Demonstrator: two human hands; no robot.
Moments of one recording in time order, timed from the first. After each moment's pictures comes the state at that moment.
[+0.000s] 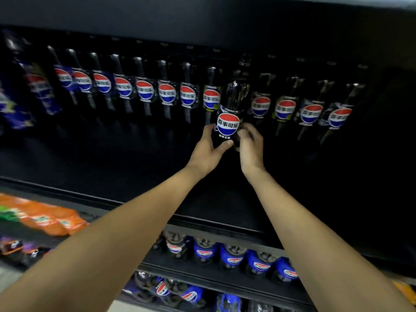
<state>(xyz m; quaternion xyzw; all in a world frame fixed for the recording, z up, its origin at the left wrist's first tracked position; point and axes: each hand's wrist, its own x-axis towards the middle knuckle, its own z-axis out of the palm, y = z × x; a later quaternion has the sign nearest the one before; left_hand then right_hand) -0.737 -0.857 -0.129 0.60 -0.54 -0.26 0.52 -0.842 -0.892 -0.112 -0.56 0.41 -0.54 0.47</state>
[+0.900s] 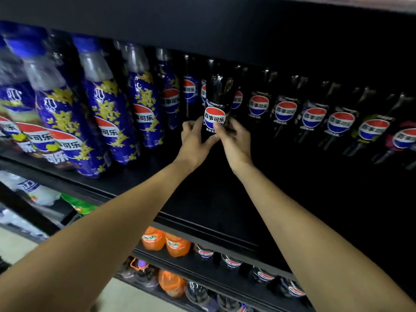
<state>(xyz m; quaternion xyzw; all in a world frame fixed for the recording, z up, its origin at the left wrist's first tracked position) -0.365 -0.787 -0.118 0.71 -0.50 -0.18 0.47 -0.465 -0.835 -0.108 -0.63 0.33 -0.47 0.51</state>
